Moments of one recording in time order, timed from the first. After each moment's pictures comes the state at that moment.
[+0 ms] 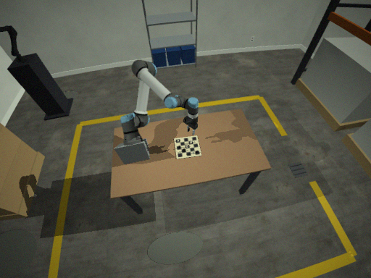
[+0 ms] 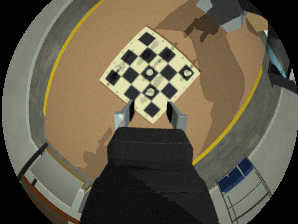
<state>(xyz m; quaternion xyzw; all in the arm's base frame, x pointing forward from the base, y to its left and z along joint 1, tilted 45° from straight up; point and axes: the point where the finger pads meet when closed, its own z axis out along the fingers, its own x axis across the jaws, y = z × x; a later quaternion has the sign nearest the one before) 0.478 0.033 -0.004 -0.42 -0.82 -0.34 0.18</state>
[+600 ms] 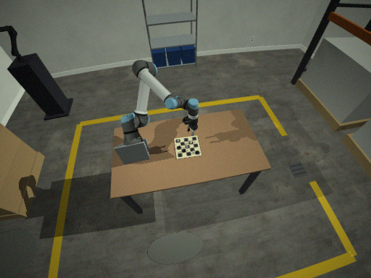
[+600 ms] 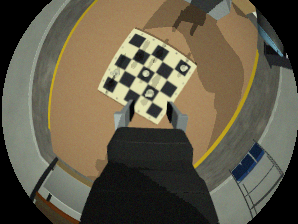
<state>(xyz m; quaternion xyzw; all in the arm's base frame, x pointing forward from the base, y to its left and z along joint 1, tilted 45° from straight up) 0.476 0.035 -0.007 -0.49 -0.78 -0.32 0.21</state>
